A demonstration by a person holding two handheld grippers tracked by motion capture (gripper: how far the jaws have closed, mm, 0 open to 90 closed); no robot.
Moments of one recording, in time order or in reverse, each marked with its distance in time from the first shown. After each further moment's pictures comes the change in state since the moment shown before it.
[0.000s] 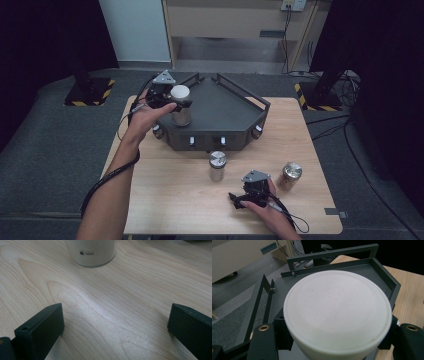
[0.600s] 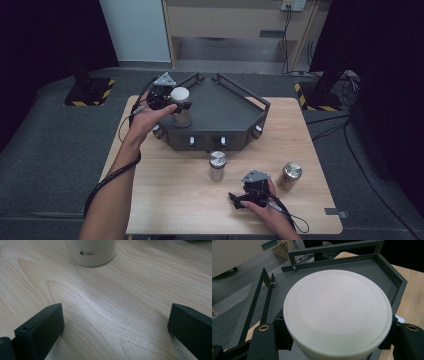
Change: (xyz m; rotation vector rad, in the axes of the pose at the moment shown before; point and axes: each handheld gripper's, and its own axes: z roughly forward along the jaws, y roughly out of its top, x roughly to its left) left arm 0.003 -0.009 0.005 0.003 0.008 -0.031; right arm 0.000 0.000 0.000 -0.001 0.000 -0.001
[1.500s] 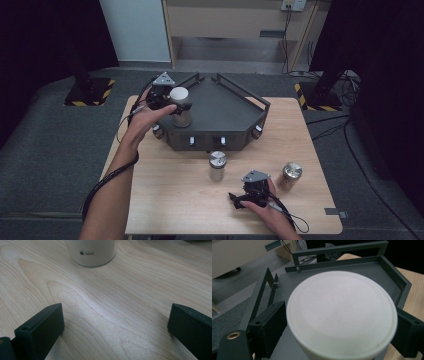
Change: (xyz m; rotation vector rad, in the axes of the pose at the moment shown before) left arm -0.004 0.001 0.000 0.012 0.025 0.008; right arm 0.000 0.000 0.000 0.000 0.000 -0.002
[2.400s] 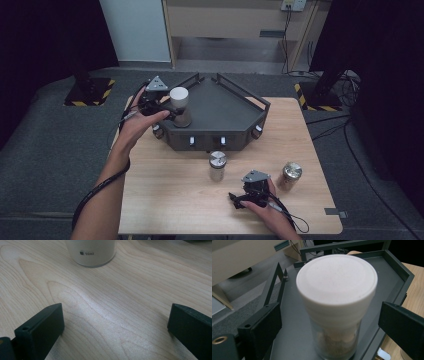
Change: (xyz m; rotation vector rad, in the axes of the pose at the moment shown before) left arm -0.016 -0.017 -0.027 -0.016 0.061 -0.001; right arm 0.000 0.000 0.000 0.000 0.000 0.001
